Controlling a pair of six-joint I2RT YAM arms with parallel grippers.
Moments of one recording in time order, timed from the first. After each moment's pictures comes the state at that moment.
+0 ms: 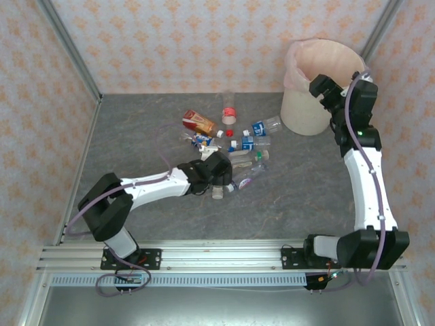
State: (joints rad) left arm -0.82 1.65 1.05 -0.40 -0.39 -0.72; right arm -0.08 1.23 1.35 -0.38 -0.11 0.58
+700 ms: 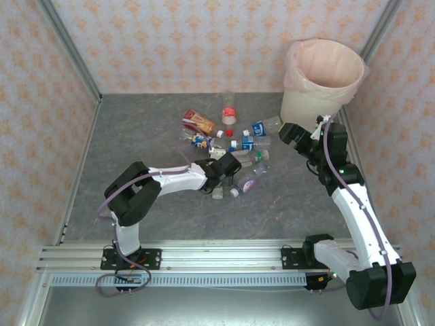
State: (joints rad) left arm -0.82 1.87 1.17 -0.43 -0.42 -0.71; right arm 0.11 0.97 0.93 -0.43 -0.18 0.63
